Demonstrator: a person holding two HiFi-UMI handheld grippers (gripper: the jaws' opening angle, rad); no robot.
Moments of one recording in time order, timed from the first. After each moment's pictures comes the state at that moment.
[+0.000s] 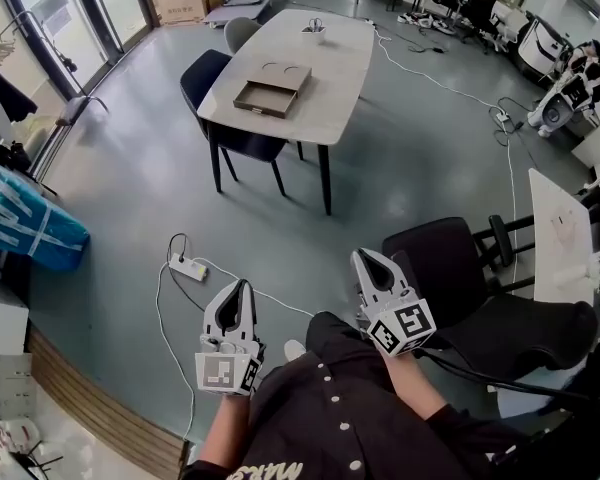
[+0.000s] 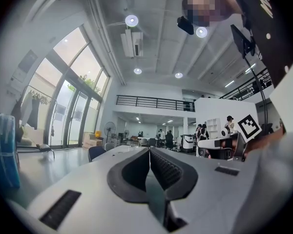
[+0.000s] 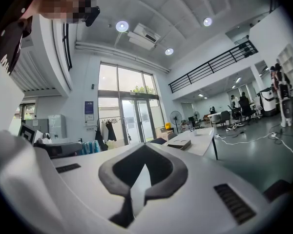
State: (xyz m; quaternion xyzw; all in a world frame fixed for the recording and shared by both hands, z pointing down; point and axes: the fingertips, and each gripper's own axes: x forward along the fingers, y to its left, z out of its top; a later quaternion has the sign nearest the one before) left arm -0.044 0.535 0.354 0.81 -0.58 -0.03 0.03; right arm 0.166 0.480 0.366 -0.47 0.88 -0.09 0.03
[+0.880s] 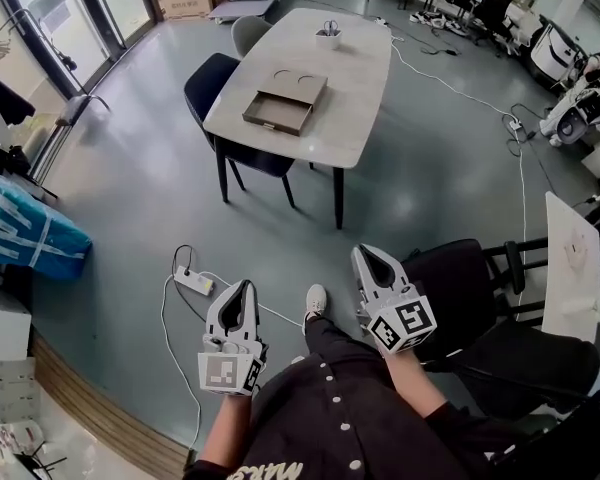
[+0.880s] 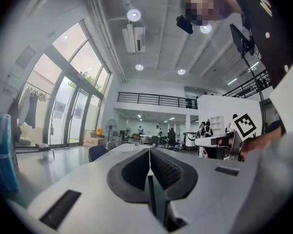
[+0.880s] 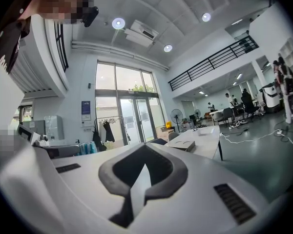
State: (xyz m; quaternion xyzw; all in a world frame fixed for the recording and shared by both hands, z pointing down) left arm -0.075 0.409 0.368 0.81 -0.58 -0.02 0.04; right arm 0.129 0.343 0.377 -0.46 0.88 -0.10 0.03
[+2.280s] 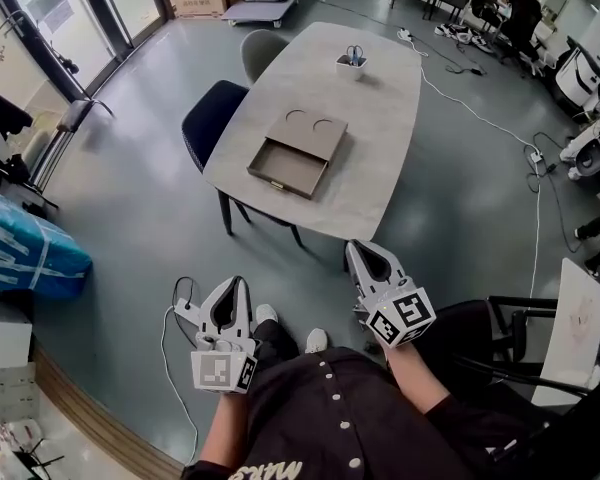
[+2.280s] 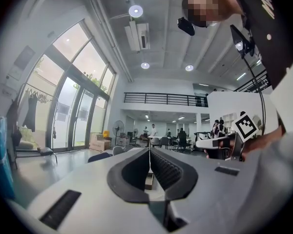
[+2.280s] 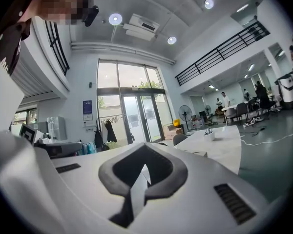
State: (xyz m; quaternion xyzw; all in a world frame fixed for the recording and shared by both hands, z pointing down) left arm -0.105 0.142 0.356 0.78 -0.62 -0.02 0.04; right arm 0.095 0.060 0.373 -0.41 0.91 -0.11 0.03
